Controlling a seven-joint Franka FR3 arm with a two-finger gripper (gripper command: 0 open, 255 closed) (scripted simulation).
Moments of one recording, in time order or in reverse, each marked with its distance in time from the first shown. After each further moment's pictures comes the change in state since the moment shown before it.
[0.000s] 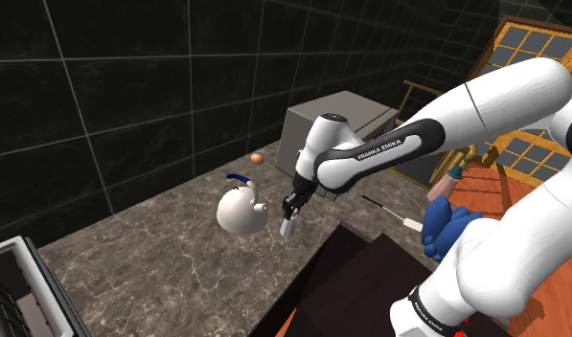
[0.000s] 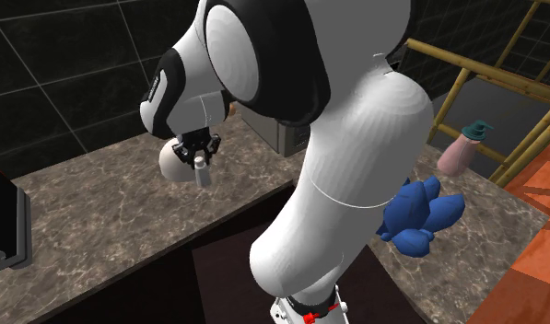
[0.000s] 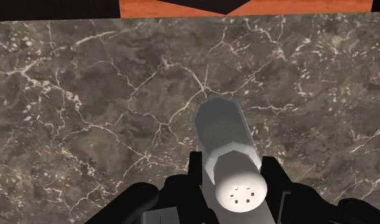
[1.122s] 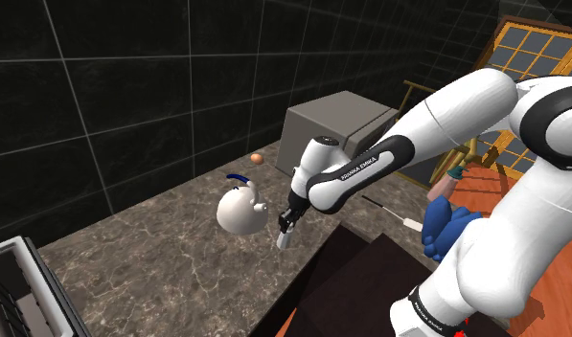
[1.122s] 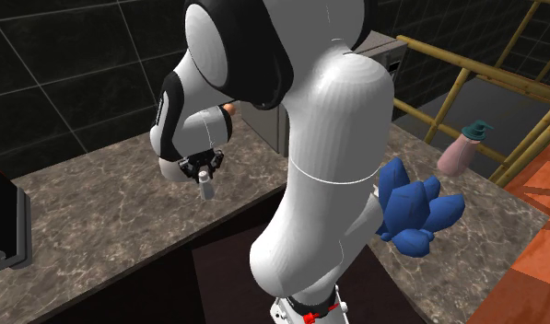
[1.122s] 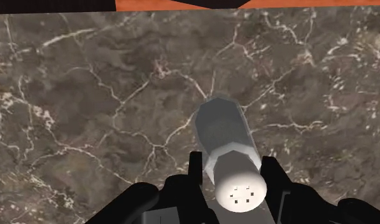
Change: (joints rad) arm 0.005 0.156 0.005 -0.033 0.015 0.188 -0.019
